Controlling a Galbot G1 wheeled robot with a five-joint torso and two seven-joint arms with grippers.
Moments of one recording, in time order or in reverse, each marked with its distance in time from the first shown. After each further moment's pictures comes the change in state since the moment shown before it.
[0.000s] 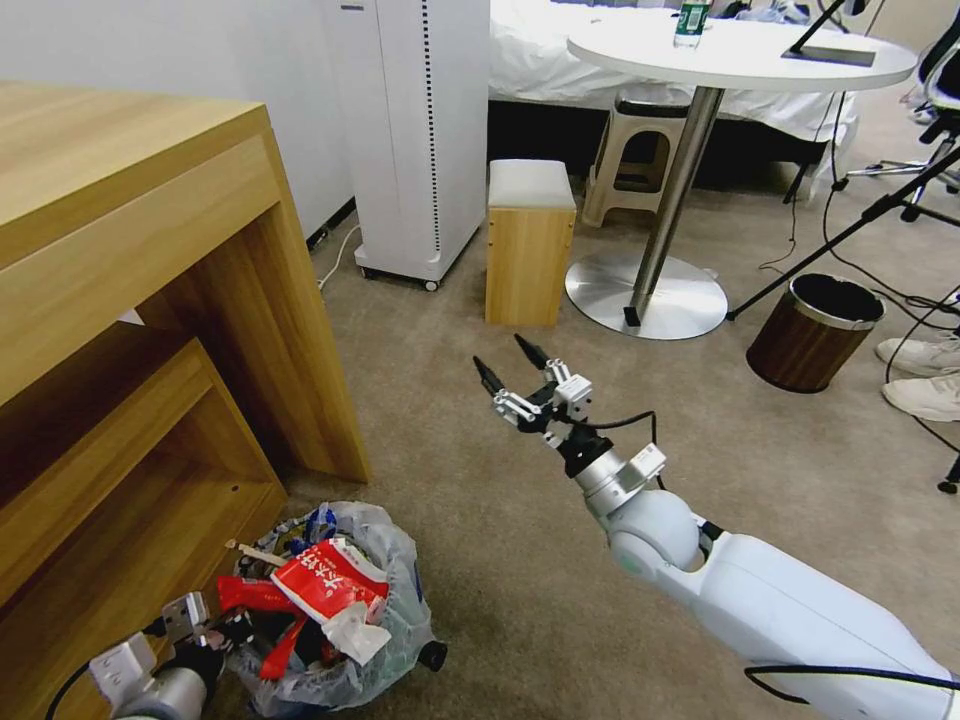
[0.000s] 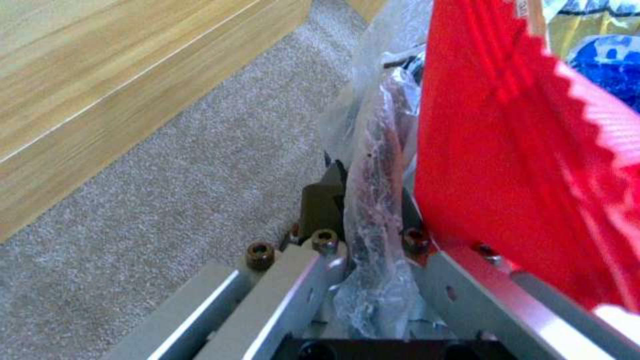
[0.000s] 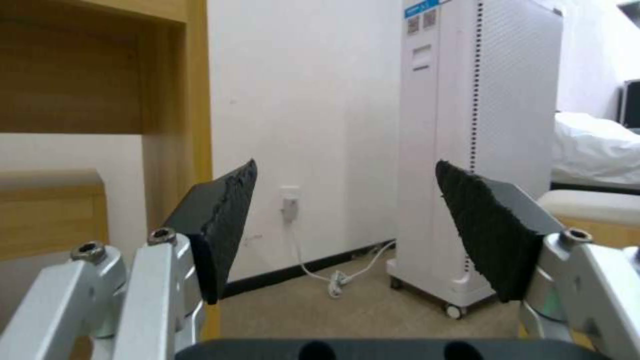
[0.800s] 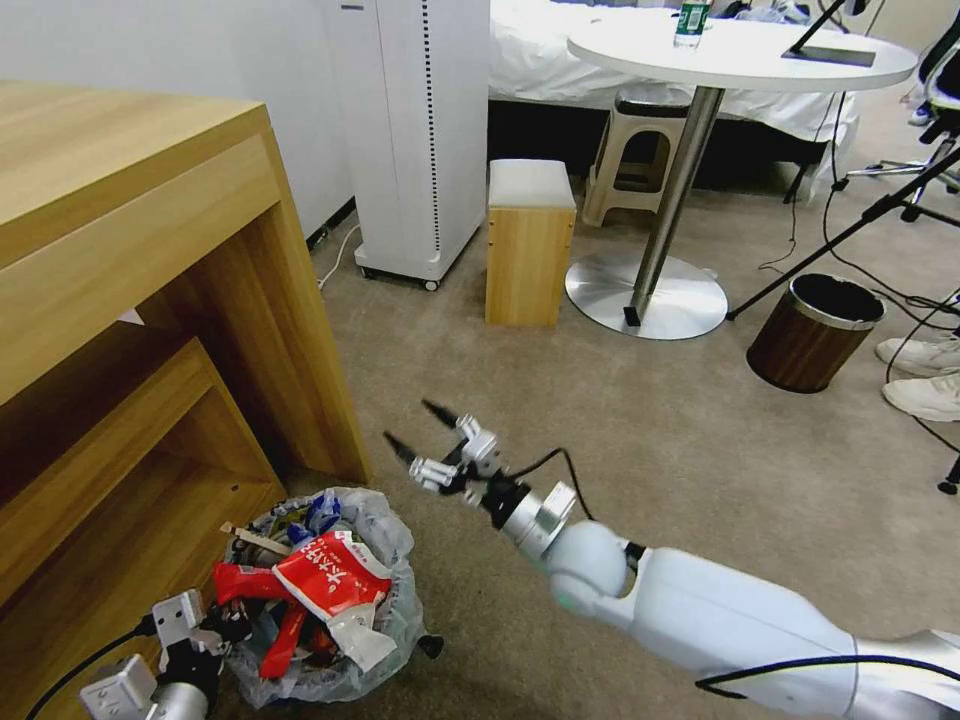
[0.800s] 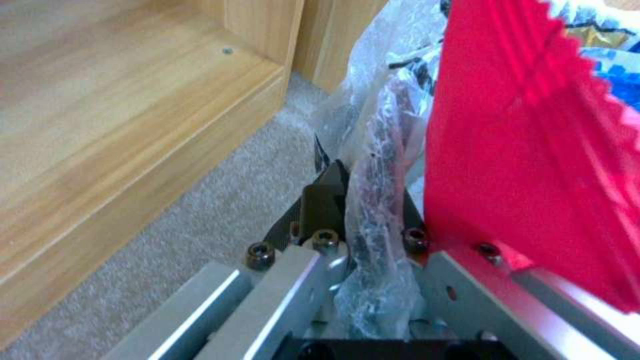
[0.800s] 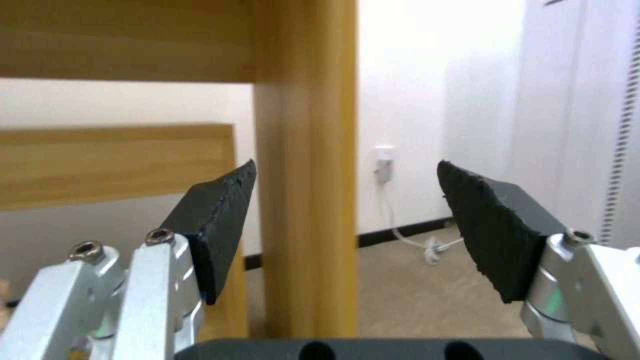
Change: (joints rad) left arm 0.094 -0.166 -0.027 -0.140 0.298 -0.116 0.152; right arm 0.170 0.098 -0.314 -0.065 0.008 -0.011 0.005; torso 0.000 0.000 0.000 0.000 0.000
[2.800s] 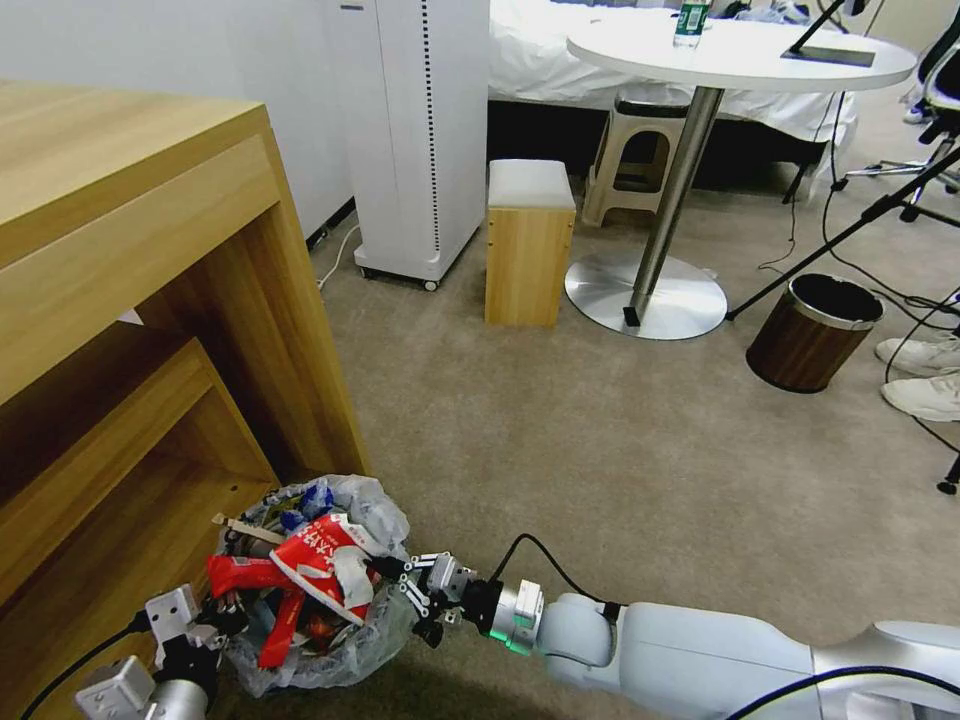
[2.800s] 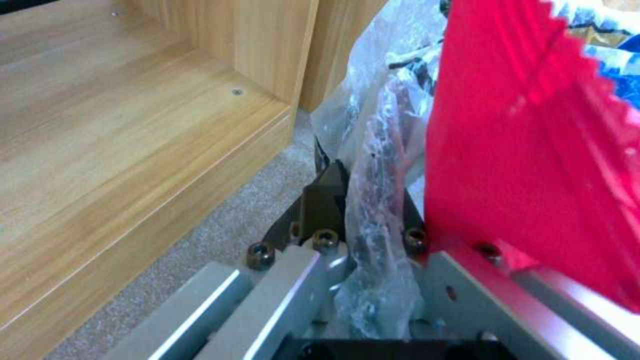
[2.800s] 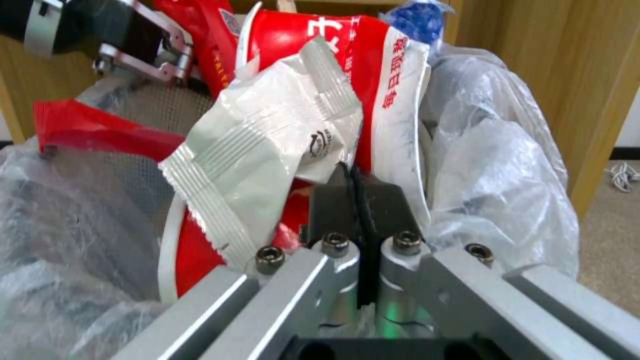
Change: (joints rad) left arm -0.008 -0.055 0.000 0.003 0.083 -0.084 0.027; right arm 0.064 0.083 -0.396 -0.207 -0.077 0.100 -0.137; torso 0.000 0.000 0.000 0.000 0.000
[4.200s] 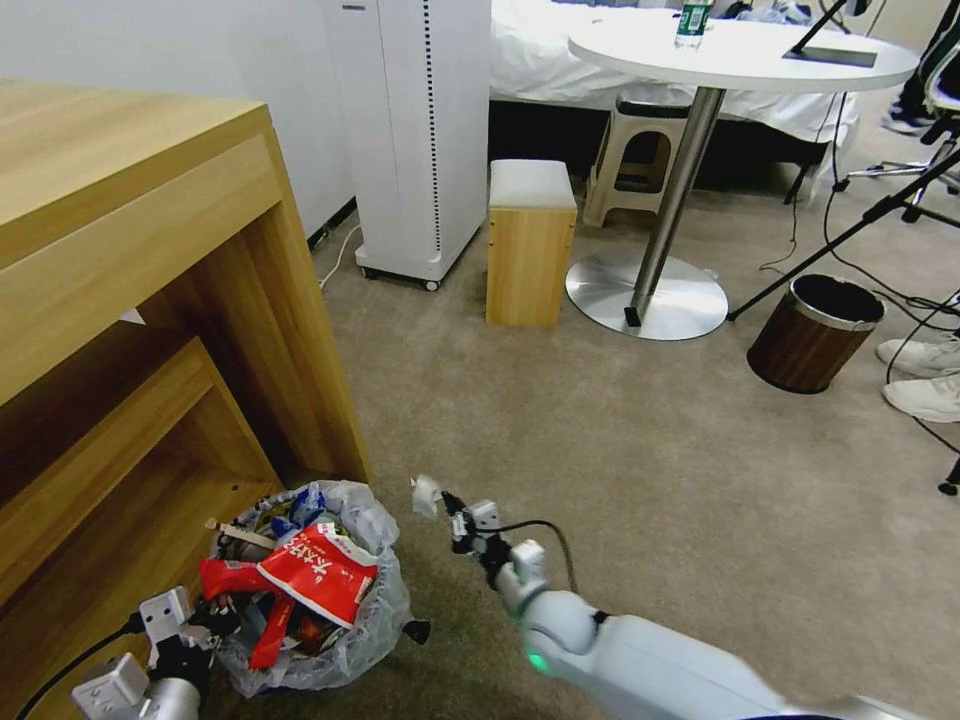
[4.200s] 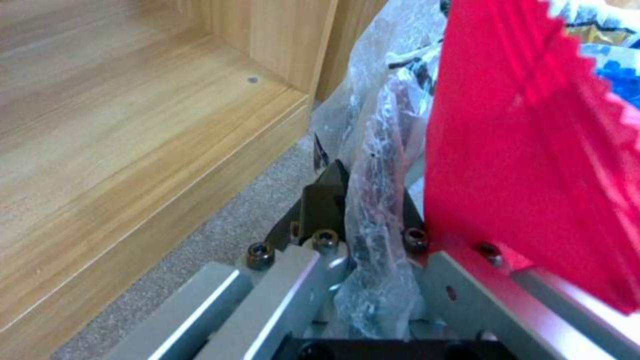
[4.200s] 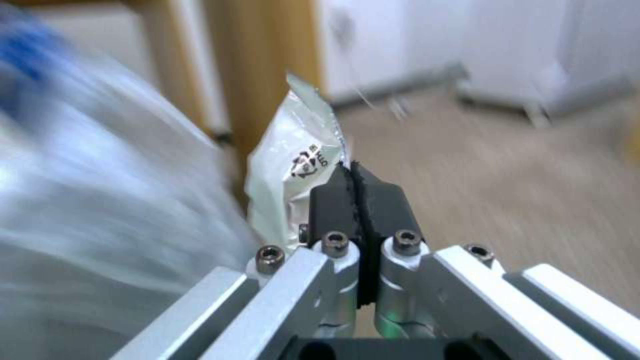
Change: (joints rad) left arm -0.027 0.029 -0.016 0.055 -0.033 0.003 -0.013; right arm -0.247 0.000 0.365 -0.018 0.033 -0.088 0.169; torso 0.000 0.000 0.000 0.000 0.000
